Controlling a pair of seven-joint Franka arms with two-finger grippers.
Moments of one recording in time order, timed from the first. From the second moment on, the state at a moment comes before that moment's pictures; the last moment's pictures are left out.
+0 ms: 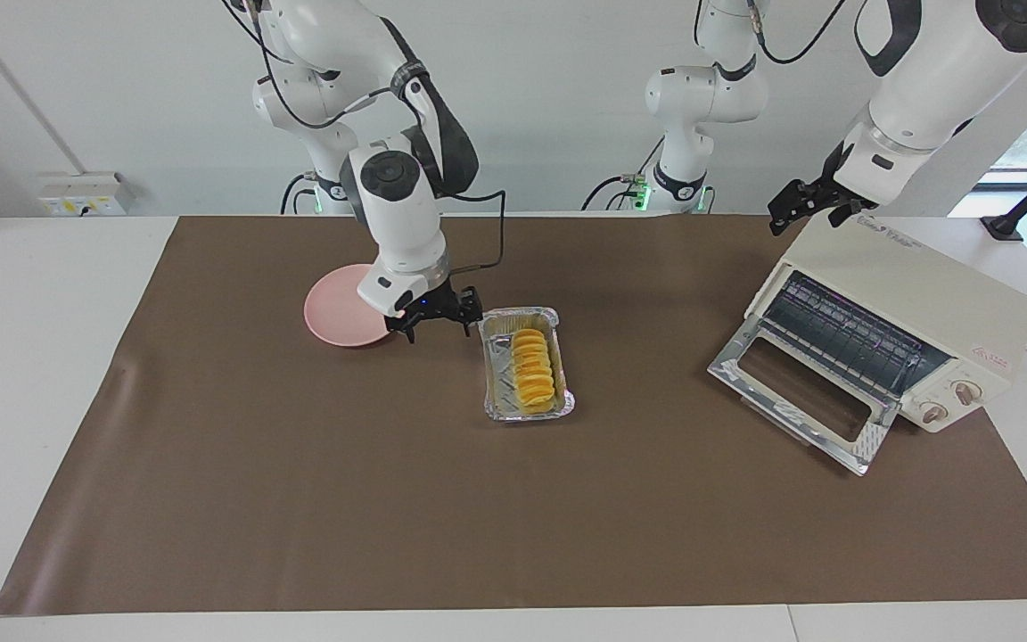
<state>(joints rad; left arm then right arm) -0.15 0.00 0.05 -1.55 -0.03 1.36 -0.16 0.48 0.25 0.02 -1.94 0.09 2.21 0.43</state>
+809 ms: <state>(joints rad) -0.15 0.00 0.05 -1.55 -0.03 1.36 -0.16 0.50 0.34 0.01 -1.98 0.09 2.38 0.49</state>
